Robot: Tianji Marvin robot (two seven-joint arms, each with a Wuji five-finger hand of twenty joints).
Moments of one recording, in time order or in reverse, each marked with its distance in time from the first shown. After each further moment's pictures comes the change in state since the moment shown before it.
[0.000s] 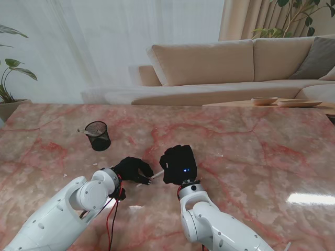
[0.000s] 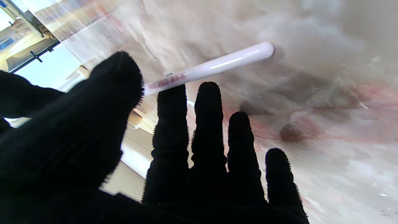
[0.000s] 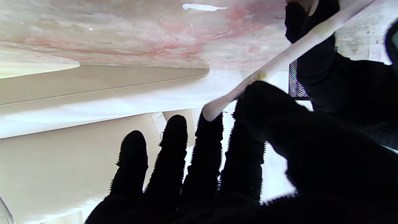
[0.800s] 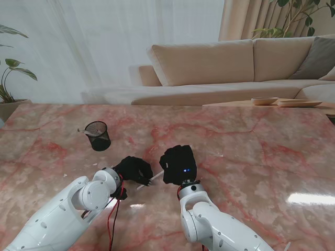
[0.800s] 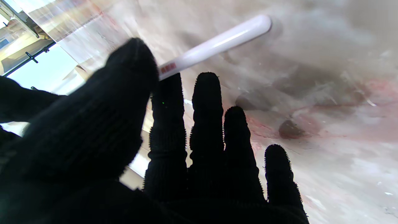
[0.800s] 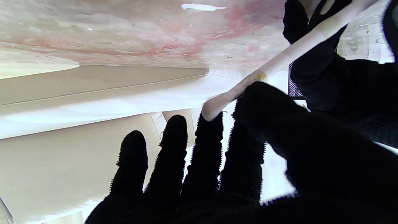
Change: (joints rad) left arm -0.012 -0.005 0.019 0.012 0.013 0.011 0.023; right arm 0.001 -0.001 -0.001 0.003 0.004 -0.002 -0.005; left_hand 0.158 -0.026 -0.152 -0.028 -0.001 -0.041 0.266 -0.067 0.112 -0.007 -0.016 0.146 0.051 -0.040 0.033 0.031 0.000 0.000 0.125 0.000; right_hand -0.001 0.009 0.000 0.000 0.000 0.000 0.008 0.013 0.010 0.002 0.000 0.011 0.000 0.000 0.000 0.000 0.000 0.000 0.000 0.000
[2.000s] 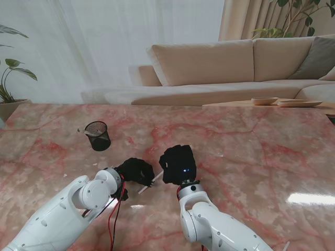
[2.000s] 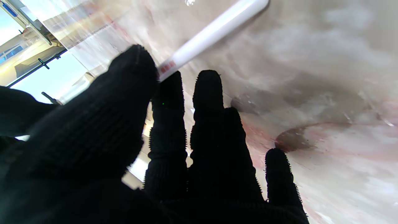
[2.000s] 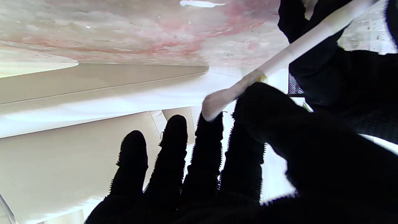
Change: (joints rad) left arm -0.015 0.002 0.016 0.012 -0.032 -0.022 -0.037; right arm 0.002 -0.005 -0.002 0.008 0.006 -0.001 -0.018; left_hand 0.001 0.053 -0.015 0.018 -0.002 0.002 0.050 0.001 0.020 0.010 0.018 0.085 -0.009 -0.057 0.002 0.036 0.000 0.000 -0.139 0.026; right_hand -0.002 0.004 -0.001 0.009 0.000 0.000 0.002 0.013 0.002 0.000 0.000 0.012 0.000 0.000 0.000 0.010 0.001 0.000 0.000 0.000
